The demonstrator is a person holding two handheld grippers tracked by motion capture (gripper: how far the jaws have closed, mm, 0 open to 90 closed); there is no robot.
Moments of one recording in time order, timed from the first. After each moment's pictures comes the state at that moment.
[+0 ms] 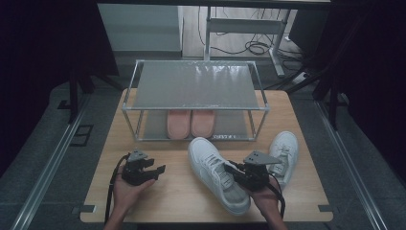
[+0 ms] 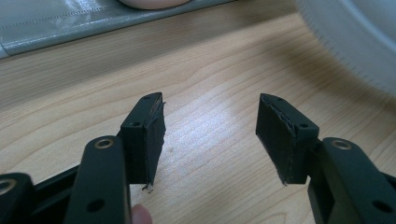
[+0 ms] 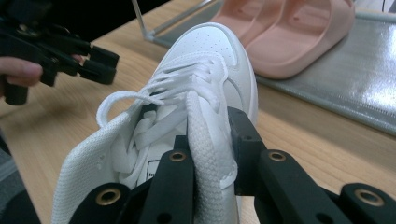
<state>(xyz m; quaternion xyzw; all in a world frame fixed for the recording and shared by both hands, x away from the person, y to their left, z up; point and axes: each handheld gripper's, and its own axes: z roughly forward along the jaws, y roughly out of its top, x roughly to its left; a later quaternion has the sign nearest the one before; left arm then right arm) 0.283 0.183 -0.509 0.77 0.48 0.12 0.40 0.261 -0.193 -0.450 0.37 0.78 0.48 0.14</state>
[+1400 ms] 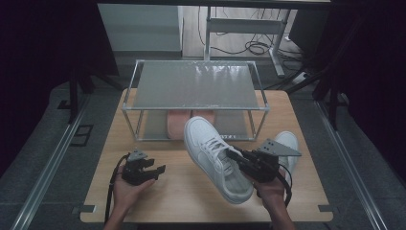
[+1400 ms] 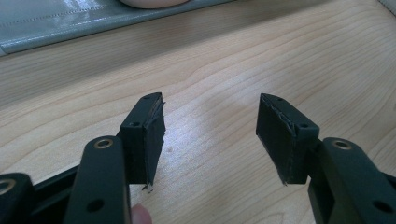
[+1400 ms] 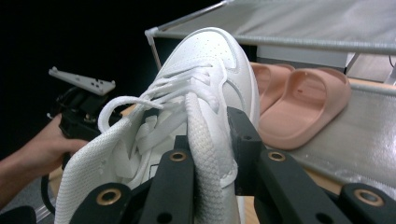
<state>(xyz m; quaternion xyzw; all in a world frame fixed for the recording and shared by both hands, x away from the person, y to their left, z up) 0.284 0.184 -0.509 0.77 0.48 0.11 0.40 0.259 -0.200 -0.391 0.35 0.72 0.58 0.14</state>
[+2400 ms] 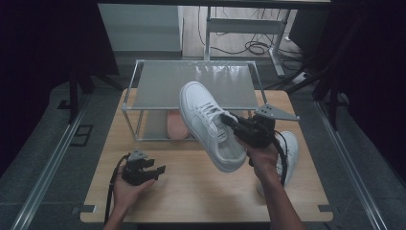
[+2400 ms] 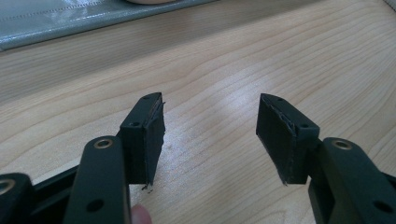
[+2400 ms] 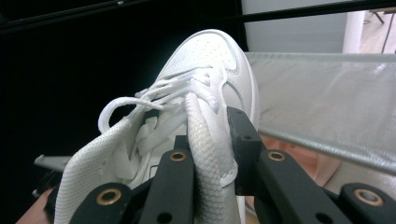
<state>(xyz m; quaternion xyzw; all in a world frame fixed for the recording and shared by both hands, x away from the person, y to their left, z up) 0.285 0.184 -0.511 0.78 0.48 0.11 0.40 0.313 -0.179 -0.333 0.36 0.69 0.61 0.16</state>
